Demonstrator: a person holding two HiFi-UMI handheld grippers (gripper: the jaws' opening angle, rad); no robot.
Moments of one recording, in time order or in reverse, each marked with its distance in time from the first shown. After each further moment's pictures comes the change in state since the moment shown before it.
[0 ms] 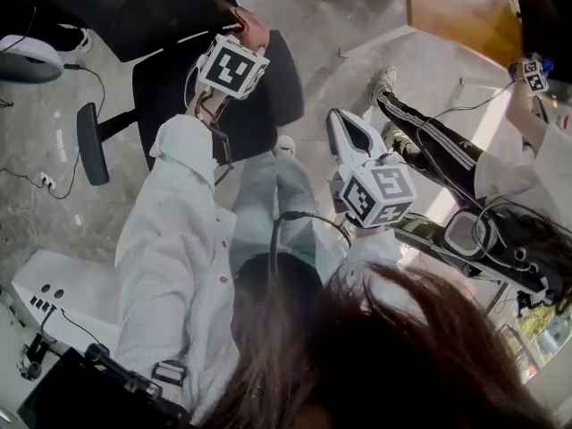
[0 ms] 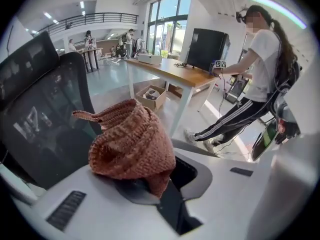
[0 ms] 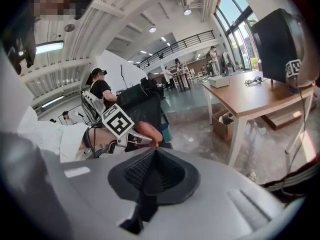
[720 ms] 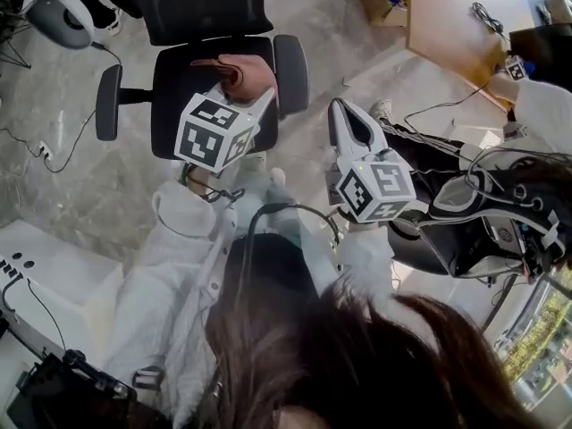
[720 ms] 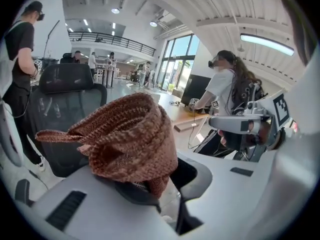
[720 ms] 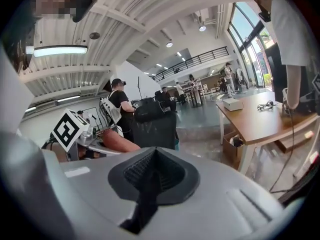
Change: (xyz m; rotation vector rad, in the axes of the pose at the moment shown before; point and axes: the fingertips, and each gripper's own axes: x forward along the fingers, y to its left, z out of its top) left arm -0.222 -0.129 -0.050 -0.215 -0.372 -0.031; right arm -0.091 0.098 0.033 -0.153 -0.167 0.089
